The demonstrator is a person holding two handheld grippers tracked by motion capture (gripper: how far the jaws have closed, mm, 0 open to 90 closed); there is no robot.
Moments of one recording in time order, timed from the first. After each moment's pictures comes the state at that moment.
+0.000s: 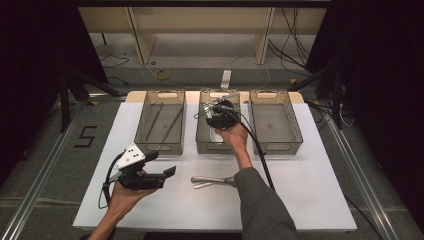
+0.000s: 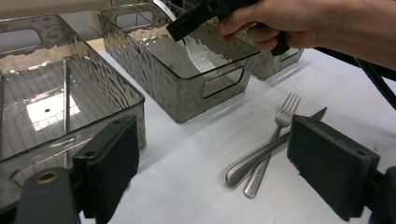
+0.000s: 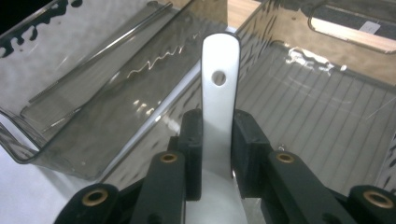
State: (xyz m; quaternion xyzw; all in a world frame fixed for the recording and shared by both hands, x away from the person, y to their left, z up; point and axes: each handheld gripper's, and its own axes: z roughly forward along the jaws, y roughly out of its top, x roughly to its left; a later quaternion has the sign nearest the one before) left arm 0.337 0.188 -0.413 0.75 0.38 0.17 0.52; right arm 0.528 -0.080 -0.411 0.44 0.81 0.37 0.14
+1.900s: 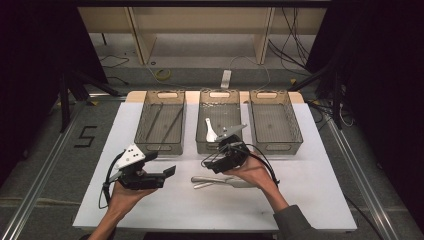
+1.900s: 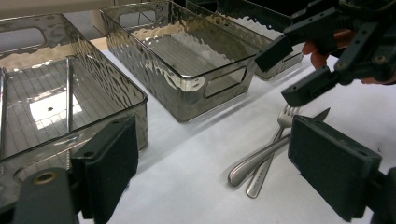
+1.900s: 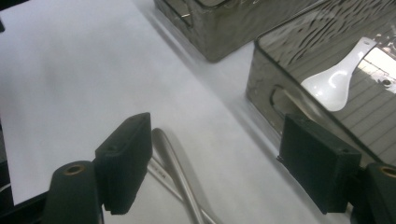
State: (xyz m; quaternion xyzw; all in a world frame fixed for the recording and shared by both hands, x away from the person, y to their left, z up) left arm 0.337 0.188 -0.413 0.75 0.38 0.17 0.52; right arm 0.410 -0.103 -0.406 0.28 0.89 0.36 0.07
